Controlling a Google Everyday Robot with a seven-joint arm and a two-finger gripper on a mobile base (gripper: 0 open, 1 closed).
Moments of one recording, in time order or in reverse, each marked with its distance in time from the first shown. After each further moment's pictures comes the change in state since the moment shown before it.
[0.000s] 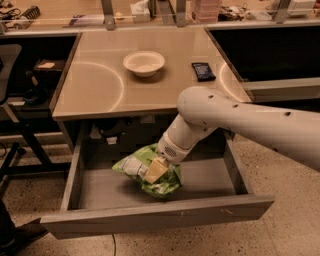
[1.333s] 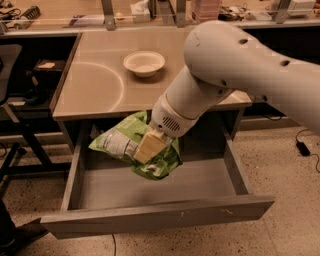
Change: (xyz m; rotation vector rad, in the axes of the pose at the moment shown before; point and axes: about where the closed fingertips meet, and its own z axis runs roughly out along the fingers) arm -0.059 0.077 -0.132 0.082 -0.086 -0.190
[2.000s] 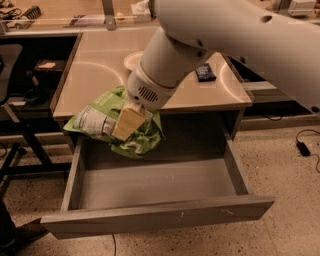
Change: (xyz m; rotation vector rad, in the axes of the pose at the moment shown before) arm -0.066 -0.002 -0.031 0.036 -0.009 -0.101
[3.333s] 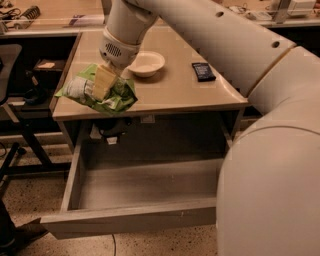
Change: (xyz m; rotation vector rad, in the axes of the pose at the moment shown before) arm -0.082 -0.111 0.044 -0.042 0.081 0.081
